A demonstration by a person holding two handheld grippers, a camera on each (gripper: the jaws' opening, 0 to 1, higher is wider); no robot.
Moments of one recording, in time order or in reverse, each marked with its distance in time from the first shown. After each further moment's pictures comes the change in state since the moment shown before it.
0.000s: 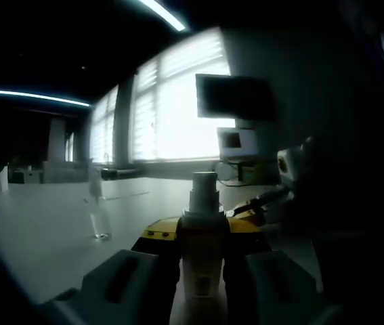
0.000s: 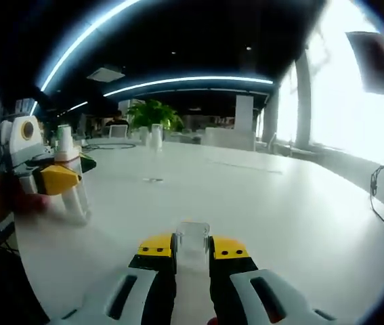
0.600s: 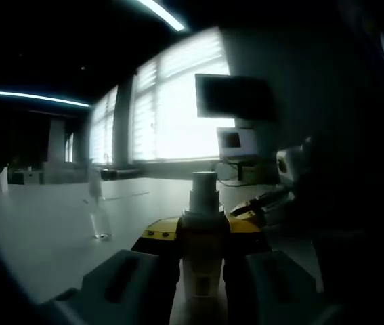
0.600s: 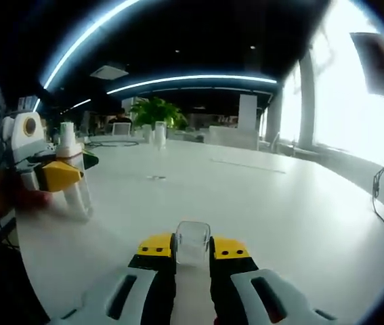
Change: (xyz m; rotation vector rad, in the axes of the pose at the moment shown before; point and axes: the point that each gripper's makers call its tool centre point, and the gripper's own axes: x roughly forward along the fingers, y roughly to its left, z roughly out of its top) left arm 0.000 0.000 0.000 0.004 0.000 -0.001; right arm -0.001 0.004 0.000 -0.023 -0.006 0.018
